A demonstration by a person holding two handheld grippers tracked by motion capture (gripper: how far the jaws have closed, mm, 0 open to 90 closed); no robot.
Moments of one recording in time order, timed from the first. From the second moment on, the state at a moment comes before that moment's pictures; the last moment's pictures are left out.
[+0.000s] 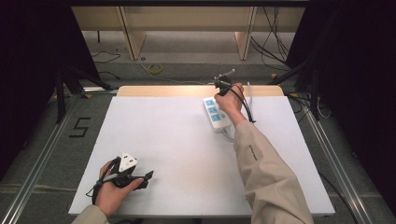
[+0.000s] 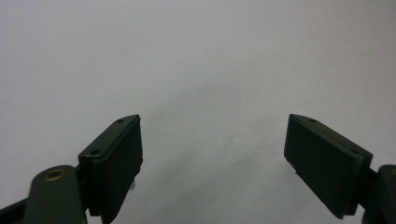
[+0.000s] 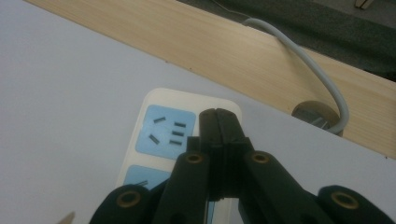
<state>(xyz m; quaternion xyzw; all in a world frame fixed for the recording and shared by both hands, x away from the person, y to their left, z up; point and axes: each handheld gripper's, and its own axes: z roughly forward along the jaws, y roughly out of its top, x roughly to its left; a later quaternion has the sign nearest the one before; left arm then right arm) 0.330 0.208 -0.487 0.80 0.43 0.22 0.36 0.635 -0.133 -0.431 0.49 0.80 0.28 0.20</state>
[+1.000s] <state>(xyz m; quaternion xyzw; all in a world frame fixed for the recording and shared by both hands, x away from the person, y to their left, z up) 0.331 0.209 -0.487 0.80 0.43 0.22 0.36 0.643 -0.133 -0.447 0.49 0.81 0.27 0.19</state>
